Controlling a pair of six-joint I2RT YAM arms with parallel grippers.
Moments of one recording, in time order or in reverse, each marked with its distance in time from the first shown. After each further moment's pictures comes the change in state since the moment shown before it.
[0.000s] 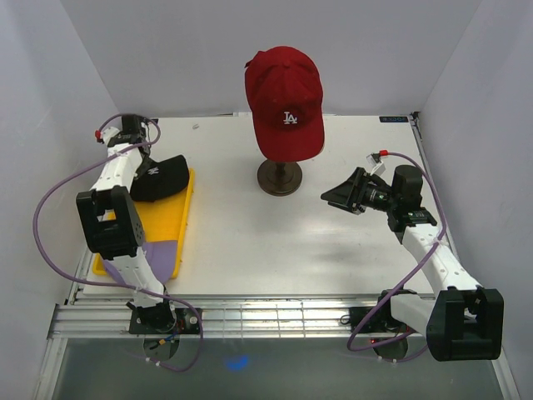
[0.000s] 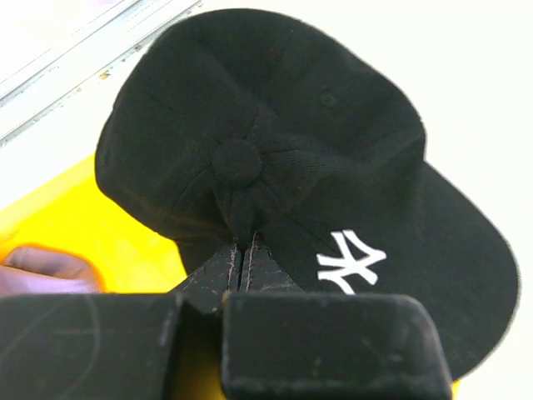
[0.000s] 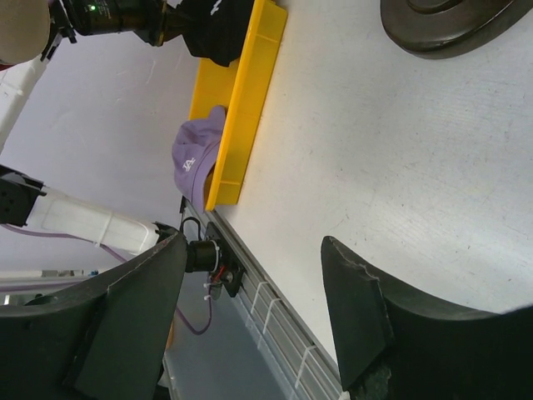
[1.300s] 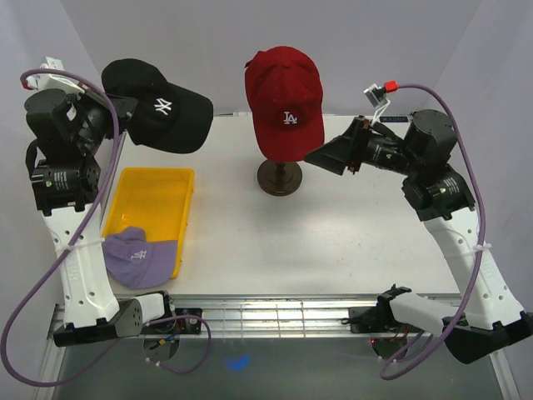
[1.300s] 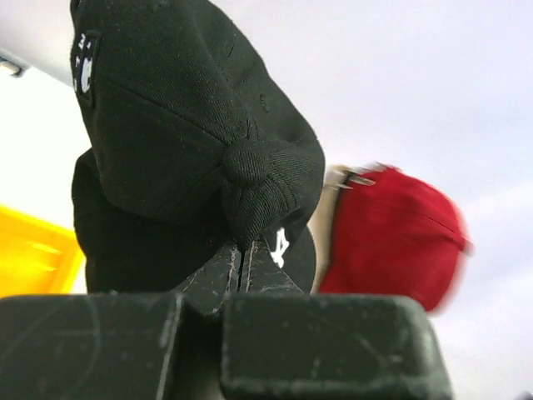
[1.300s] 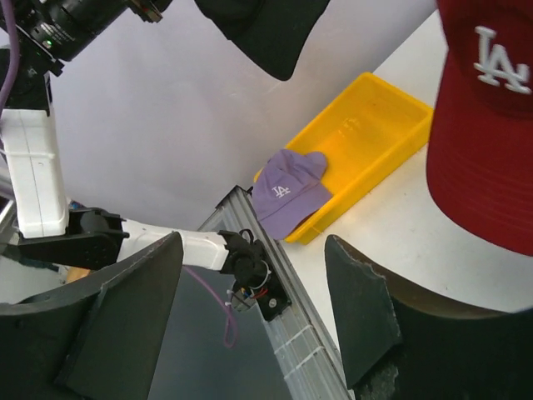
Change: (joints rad) left arm 0.000 -0.631 0.329 -0.039 0.729 -0.001; right arm 0.292 -0.001 0.758 -0.372 0.122 -0.074
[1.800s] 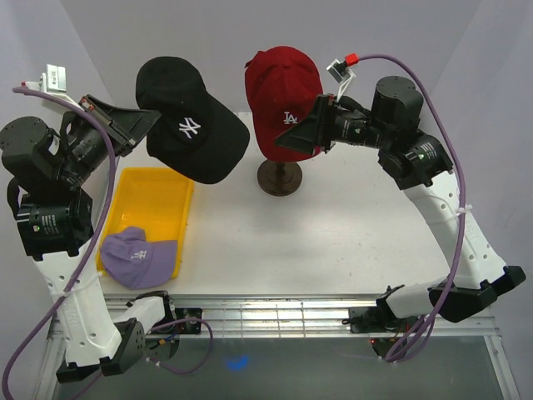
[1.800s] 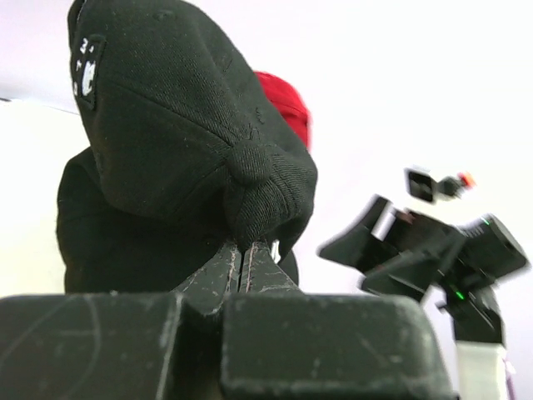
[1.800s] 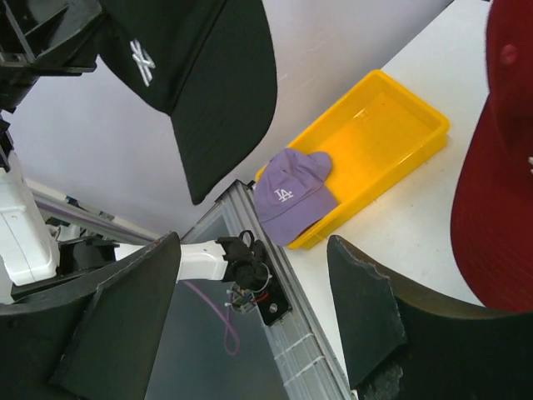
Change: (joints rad) left arm 0.000 -0.139 0.028 0.011 0.388 -0.073; right arm 0.183 0.277 0.382 -0.183 0.106 -0.097
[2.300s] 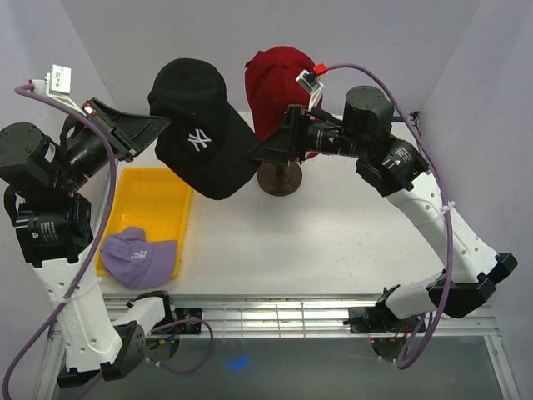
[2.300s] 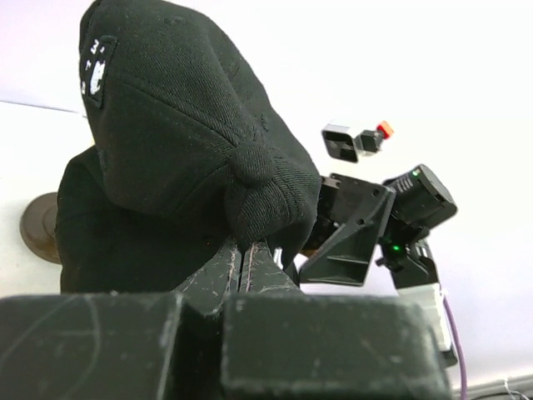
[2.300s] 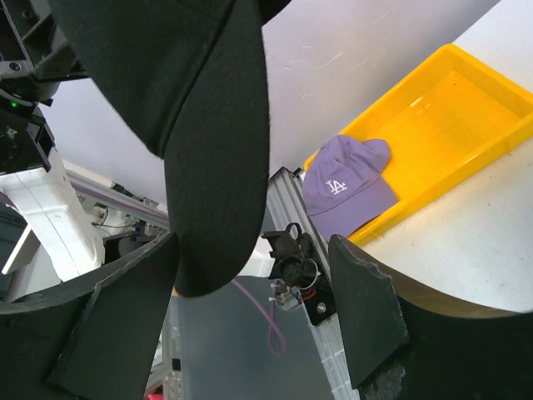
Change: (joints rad) left arm 0.000 -0.034 -0.002 0.062 0.190 -0.063; right arm 0.193 0.031 -0.008 0.071 0.085 0.105
